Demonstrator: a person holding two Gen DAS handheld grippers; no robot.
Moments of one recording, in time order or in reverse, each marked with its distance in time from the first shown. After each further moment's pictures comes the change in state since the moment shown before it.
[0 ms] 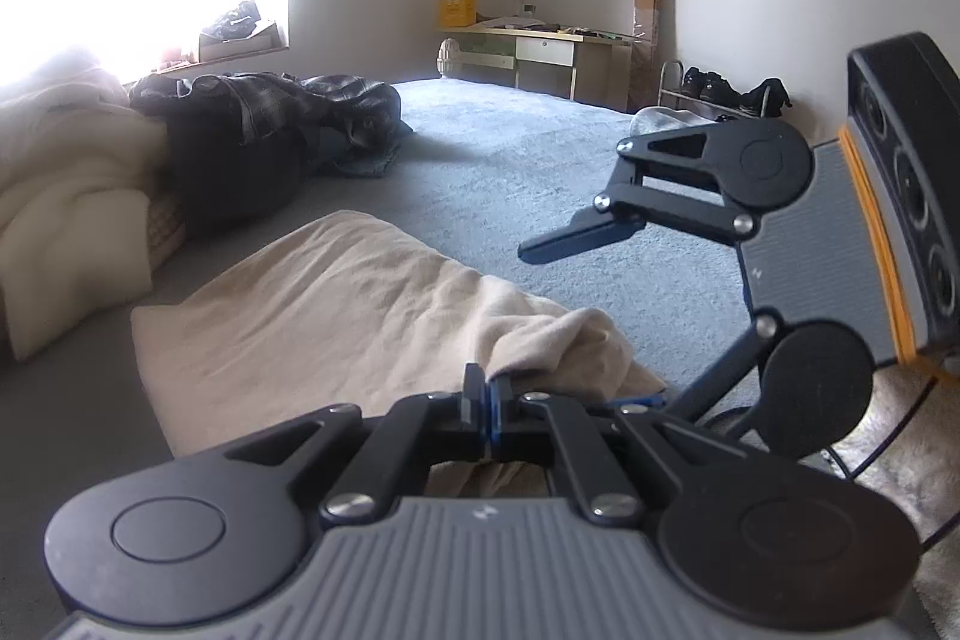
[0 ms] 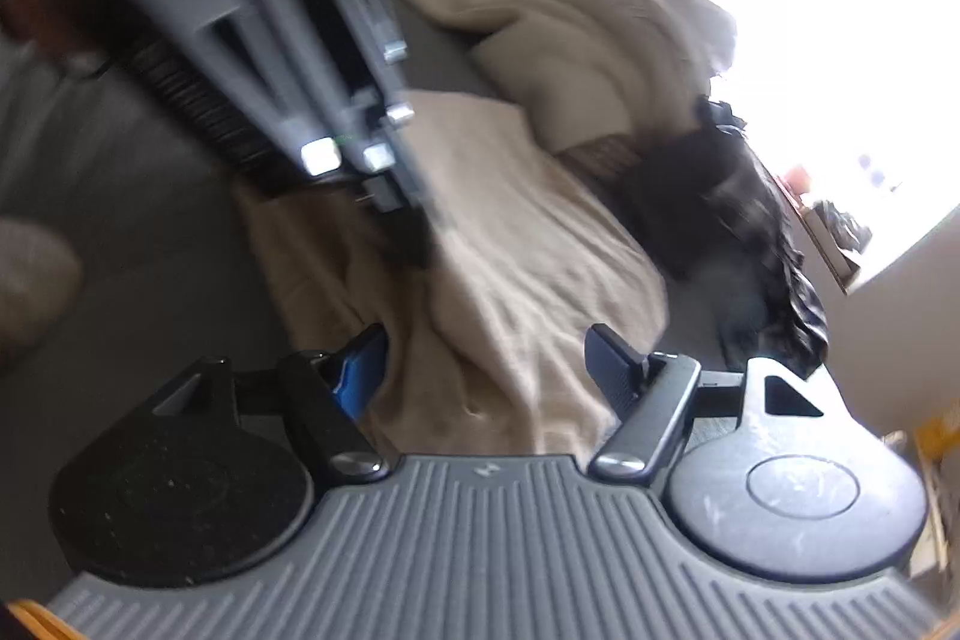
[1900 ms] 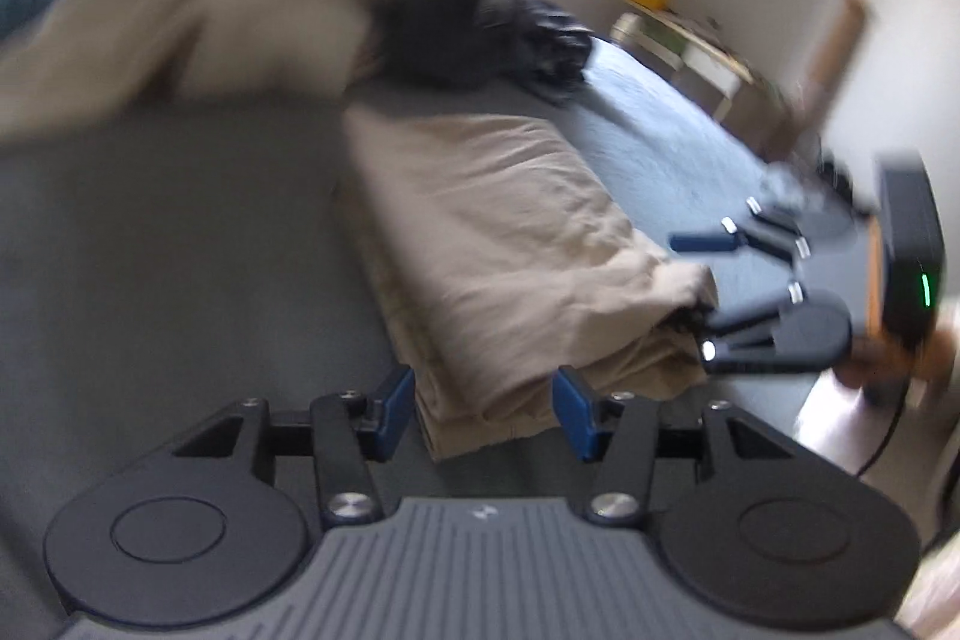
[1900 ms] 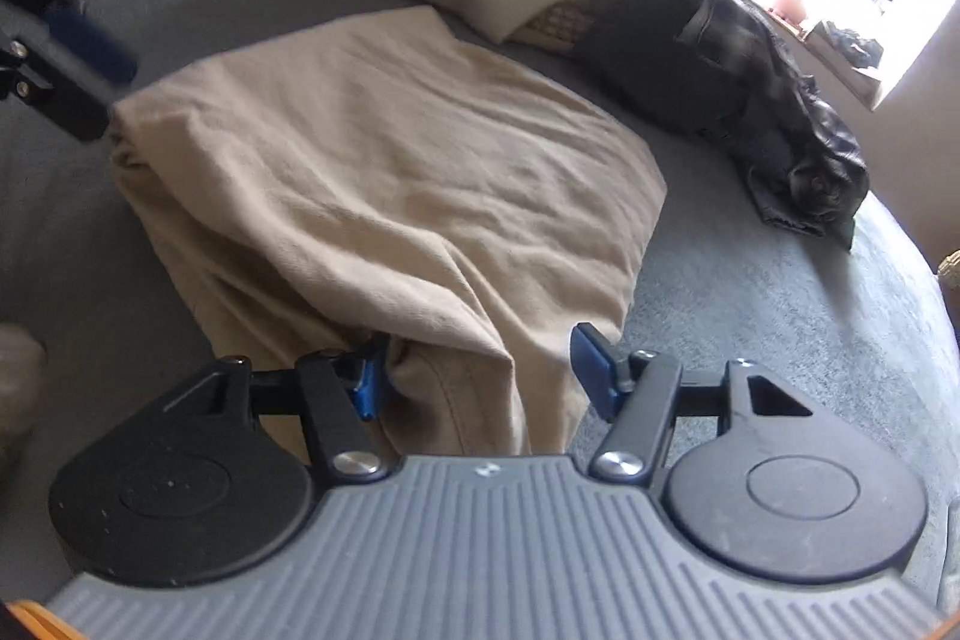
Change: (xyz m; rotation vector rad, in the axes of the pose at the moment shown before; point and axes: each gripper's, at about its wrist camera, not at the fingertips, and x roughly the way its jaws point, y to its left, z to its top) left arm -0.051 0.084 -0.048 -0.619 0.134 0.053; right arm 0.040 -0.040 -0.009 0.295 0.182 0.064
